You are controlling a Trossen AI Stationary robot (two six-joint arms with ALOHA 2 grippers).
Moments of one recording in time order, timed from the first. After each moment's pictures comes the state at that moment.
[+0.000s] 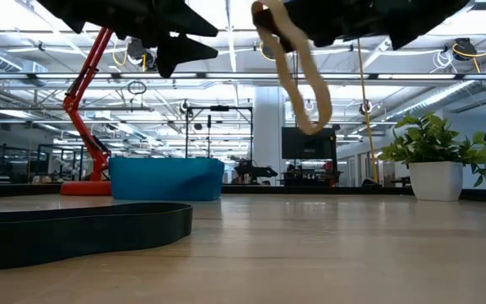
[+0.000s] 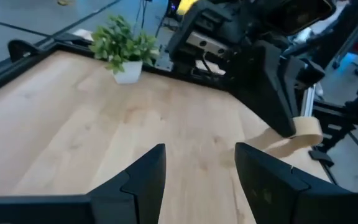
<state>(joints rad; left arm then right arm) 0.03 1.23 0.73 0.21 0.07 -0.24 0.09 1.45 0.75 0.51 -0.22 -0.27</state>
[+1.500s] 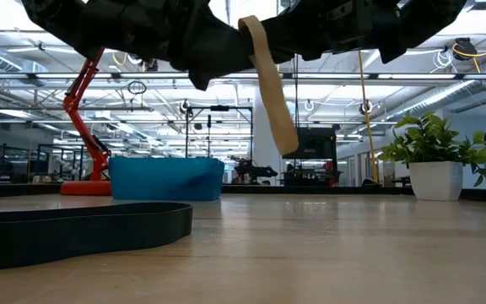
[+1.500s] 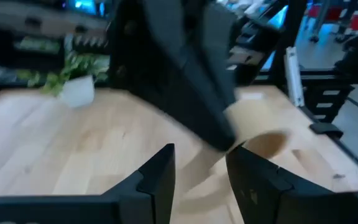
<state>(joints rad) -0.16 1.60 0.73 0.66 -0.03 -0.04 0.07 1.55 0.75 0.63 -0.24 -0.27</state>
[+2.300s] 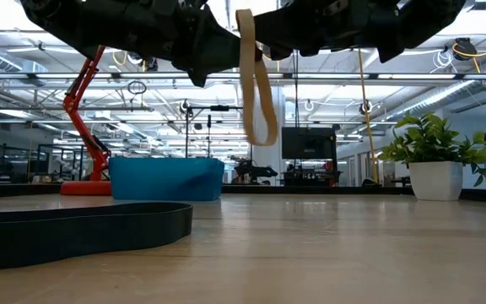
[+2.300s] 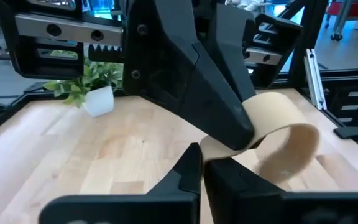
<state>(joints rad) -0.17 1.60 0.73 0.69 -0.11 0.01 0.07 1.55 0.75 0.67 -0.24 -0.27</state>
